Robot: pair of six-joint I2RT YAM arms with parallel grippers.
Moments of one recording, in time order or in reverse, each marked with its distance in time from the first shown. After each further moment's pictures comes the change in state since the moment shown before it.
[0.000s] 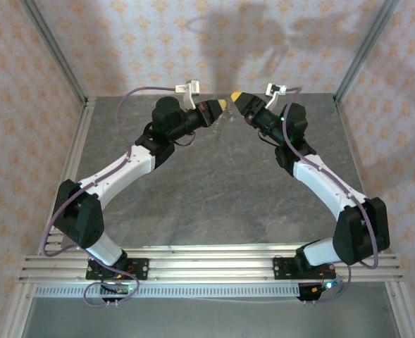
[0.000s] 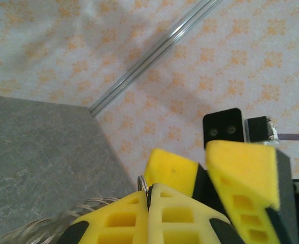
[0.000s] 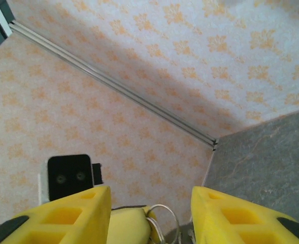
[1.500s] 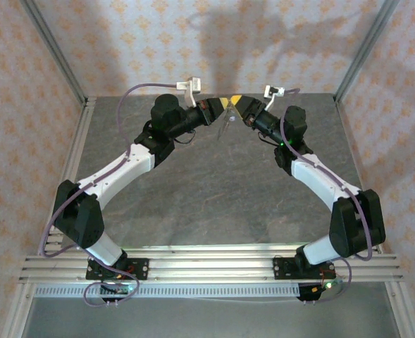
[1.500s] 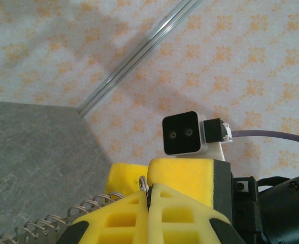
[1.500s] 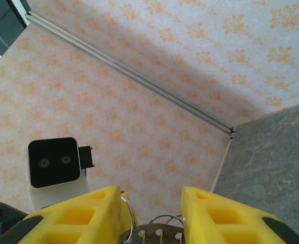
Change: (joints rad) left arm 0.000 0.000 0.030 -0.002 0.038 0.003; right arm -0.023 0.064 -0.040 0.159 -0.115 0.078
